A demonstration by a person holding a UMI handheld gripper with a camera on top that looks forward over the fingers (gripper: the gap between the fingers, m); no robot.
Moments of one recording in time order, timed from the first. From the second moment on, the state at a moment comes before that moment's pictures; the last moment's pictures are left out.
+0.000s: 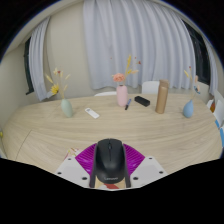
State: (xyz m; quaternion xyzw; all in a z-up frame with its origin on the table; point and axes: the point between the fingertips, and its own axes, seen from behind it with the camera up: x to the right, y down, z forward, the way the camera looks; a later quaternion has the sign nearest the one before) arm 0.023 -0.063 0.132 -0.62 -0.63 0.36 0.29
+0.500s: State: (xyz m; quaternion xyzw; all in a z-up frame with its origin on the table) arm 0.027 -0.157 -0.011 -0.62 -0.68 0.29 0.27
